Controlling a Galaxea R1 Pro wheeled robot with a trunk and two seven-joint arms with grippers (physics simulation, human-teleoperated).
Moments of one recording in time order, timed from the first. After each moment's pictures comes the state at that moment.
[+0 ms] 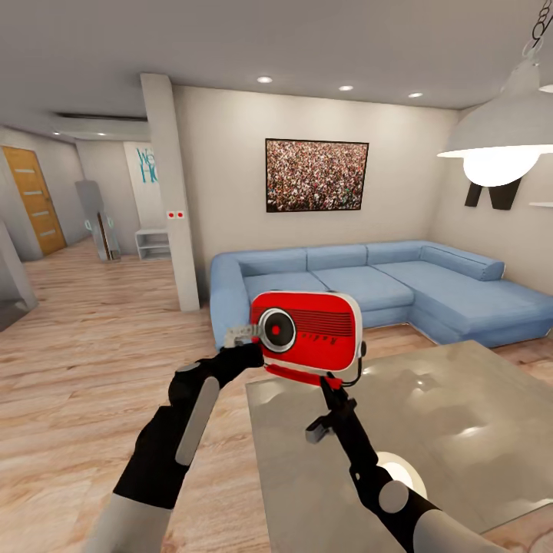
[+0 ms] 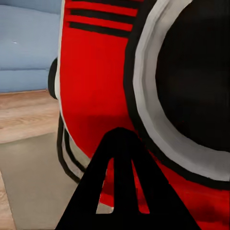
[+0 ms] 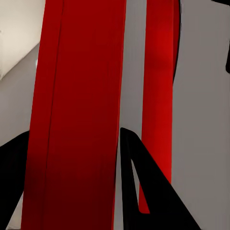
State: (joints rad) left arm -0.56 -0.17 -0.18 -1.40 0.32 0.69 0.03; right arm -0.61 -0.03 0.63 -0.37 1.59 0.78 -1.27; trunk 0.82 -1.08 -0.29
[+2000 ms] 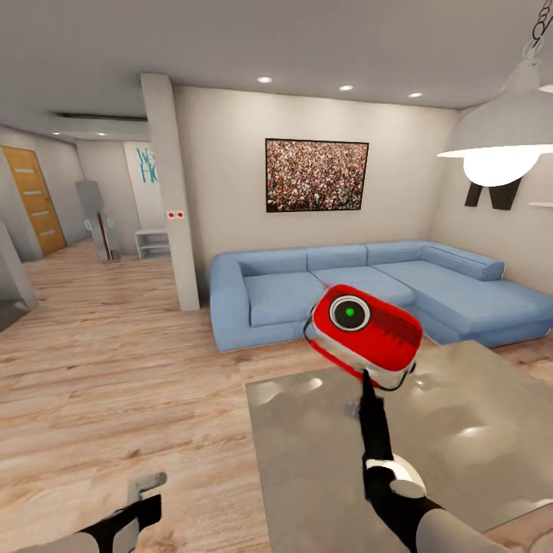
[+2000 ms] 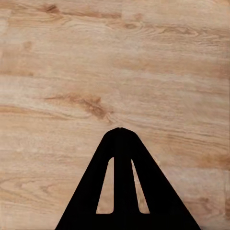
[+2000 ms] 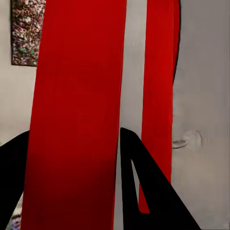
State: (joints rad) left arm -0.63 0.11 -0.12 0.05 0.41 -0.09 0.04; right arm -0.61 -0.03 0.56 -0.37 1.05 0.40 -1.19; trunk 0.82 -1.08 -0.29
